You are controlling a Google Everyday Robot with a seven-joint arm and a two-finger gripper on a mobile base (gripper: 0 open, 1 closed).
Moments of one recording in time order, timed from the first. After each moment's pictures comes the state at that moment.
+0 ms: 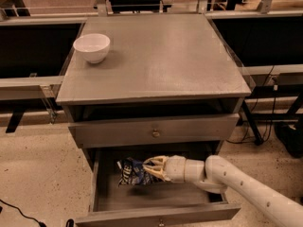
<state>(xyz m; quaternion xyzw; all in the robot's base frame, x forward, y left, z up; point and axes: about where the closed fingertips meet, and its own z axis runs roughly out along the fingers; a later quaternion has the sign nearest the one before) 0.543 0.006 0.504 -0.50 0.60 0.35 0.53</state>
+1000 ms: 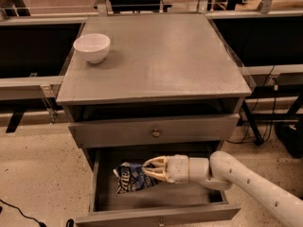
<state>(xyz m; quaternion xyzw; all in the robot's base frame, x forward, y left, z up) 0.503 0.008 0.558 -0.53 0.54 0.39 0.52</state>
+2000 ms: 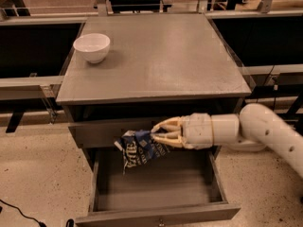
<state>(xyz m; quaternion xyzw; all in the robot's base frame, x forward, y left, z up) 0.494 -0.020 0.761 -0.61 0.48 0.33 0.54</state>
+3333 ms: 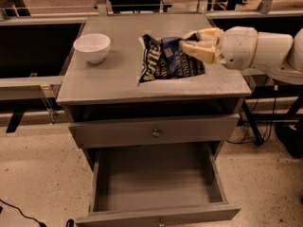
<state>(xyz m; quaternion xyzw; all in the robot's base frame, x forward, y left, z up) 0.600 -0.096 0.982 -0.52 0.51 0.27 0.63</state>
